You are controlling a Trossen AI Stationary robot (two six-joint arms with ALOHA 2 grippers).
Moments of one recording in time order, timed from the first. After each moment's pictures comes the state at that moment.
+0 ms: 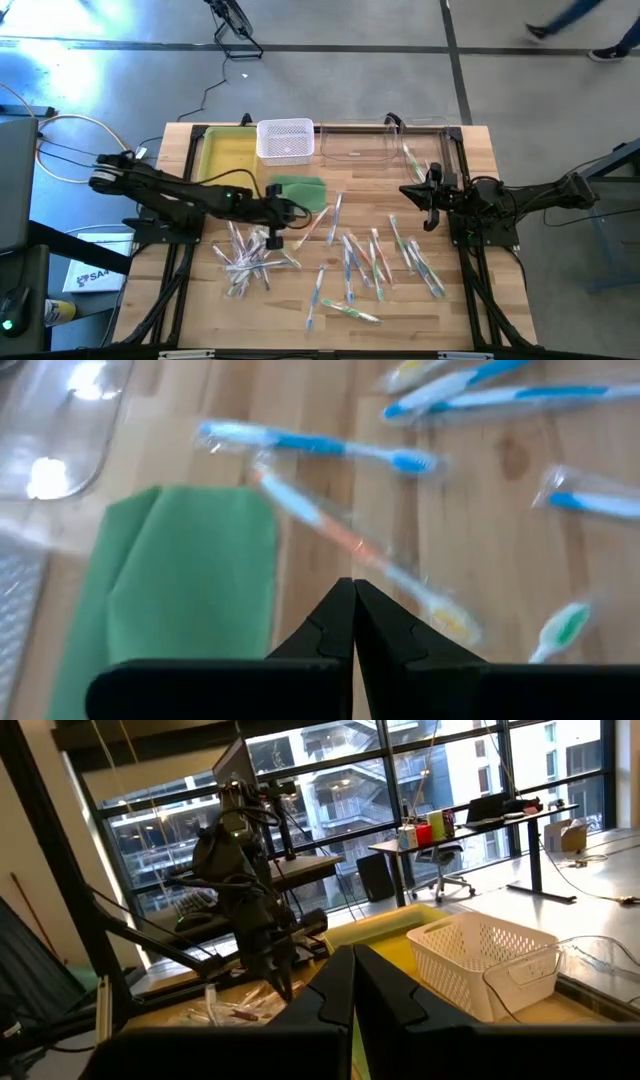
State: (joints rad) left arm -0.12 1.37 0.84 -0.28 -0.22 -0.06; right arm 0.15 0.41 0.22 0.32 0.37 0.21
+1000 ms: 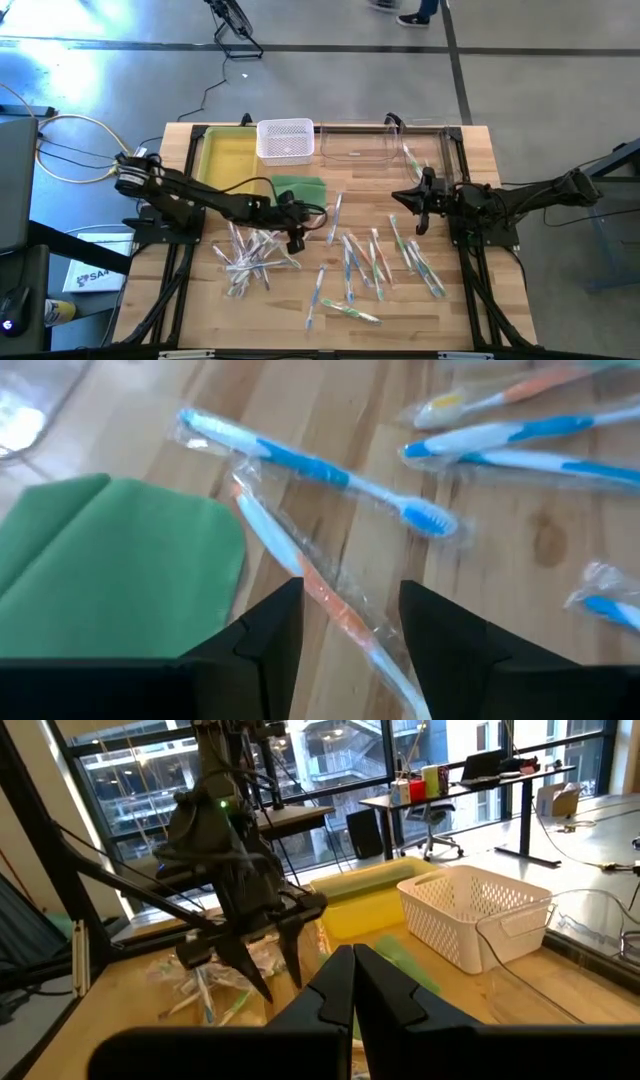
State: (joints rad) left arm -0.12 1.59 0.85 -0.05 -0.26 -0.27; right arm 0.15 0.51 0.22 0.29 0.37 0.21
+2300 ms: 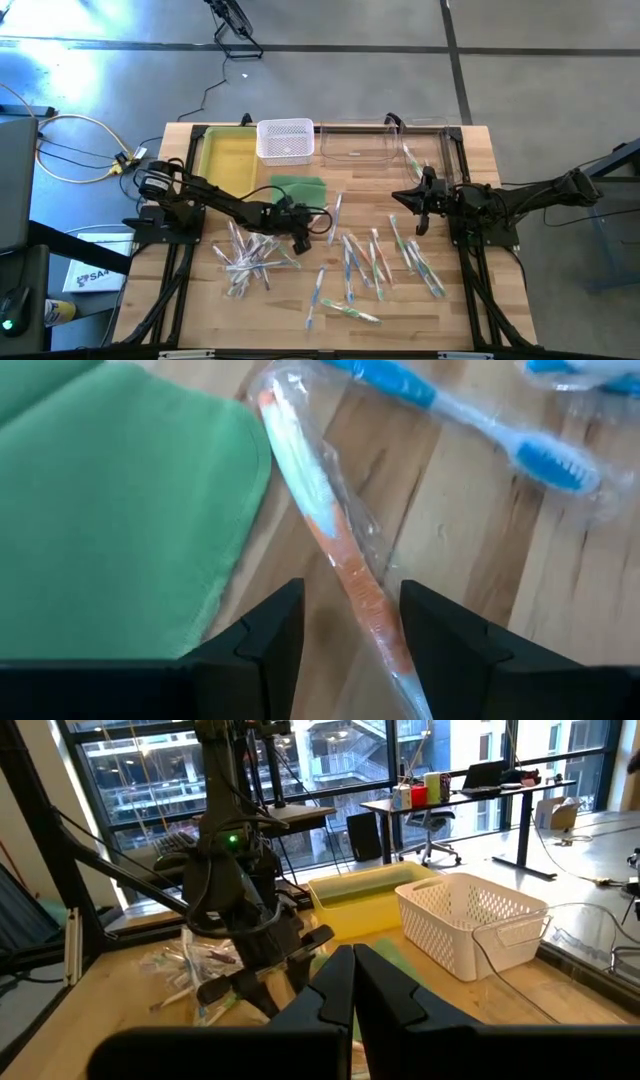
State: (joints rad) left arm -0.12 1.76 0.85 0.00 -0.35 -0.42; right arm 0.15 0.51 0.22 0.29 0.36 0.16
